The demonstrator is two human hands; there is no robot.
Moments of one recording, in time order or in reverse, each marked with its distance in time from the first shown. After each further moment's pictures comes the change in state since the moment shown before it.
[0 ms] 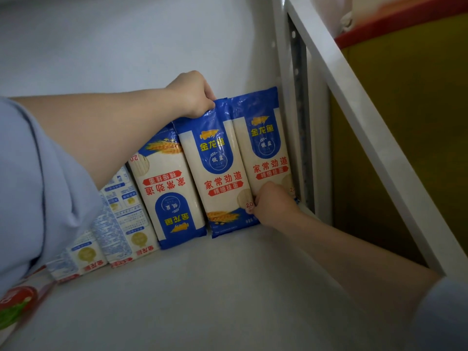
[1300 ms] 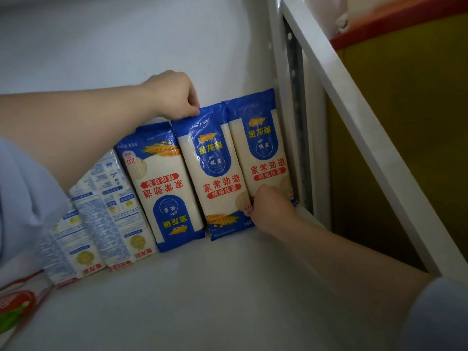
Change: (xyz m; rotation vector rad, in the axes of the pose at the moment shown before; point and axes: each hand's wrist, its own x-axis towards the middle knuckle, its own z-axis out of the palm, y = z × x) left_hand -0.006 -0.016 -0.022 0.303 -0.047 0.127; right_hand -0.012 -0.006 -0.005 -0.091 0.012 -0.014
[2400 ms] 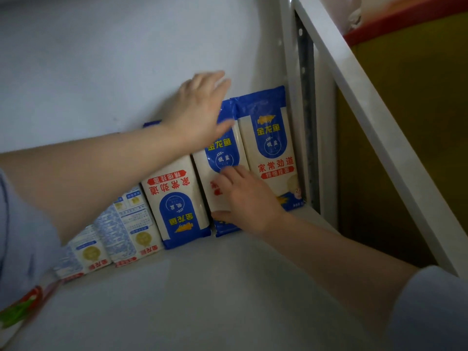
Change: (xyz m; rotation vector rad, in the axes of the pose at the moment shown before) left_hand -0.032 0.019 0.042 0.229 0.340 0.267; right_hand -0.004 -0.031 0.005 -0.341 0.282 -0.728
